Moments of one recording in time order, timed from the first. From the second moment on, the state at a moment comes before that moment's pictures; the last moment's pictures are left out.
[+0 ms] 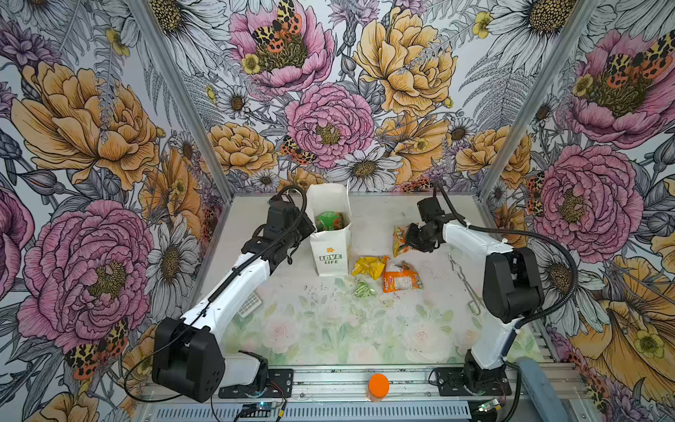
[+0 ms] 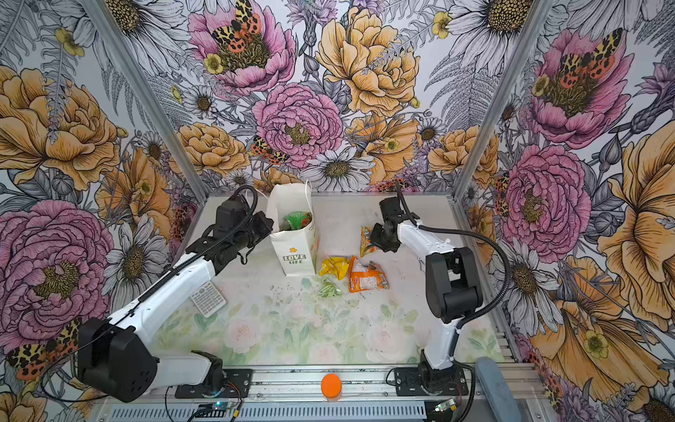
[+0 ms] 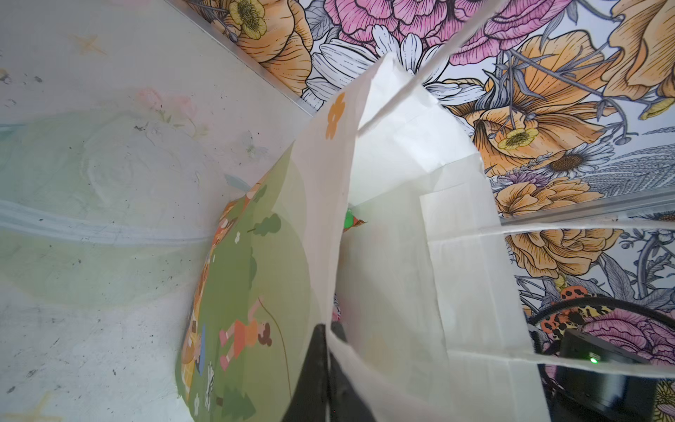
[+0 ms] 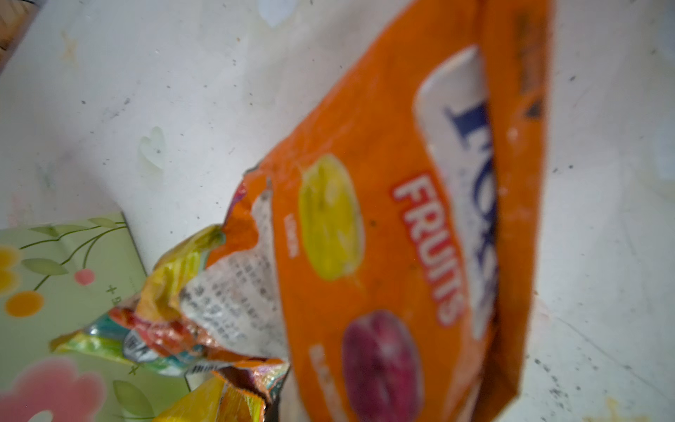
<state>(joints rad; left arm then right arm) -0.33 1.33 1.09 -0.29 0.01 -0.85 0.21 1.82 1.38 -0.68 -0.17 0.64</state>
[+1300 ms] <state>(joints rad) -0.33 1.33 1.09 -0.29 0.01 -0.85 0.69 1.51 1.92 -0.70 0.02 0.24</state>
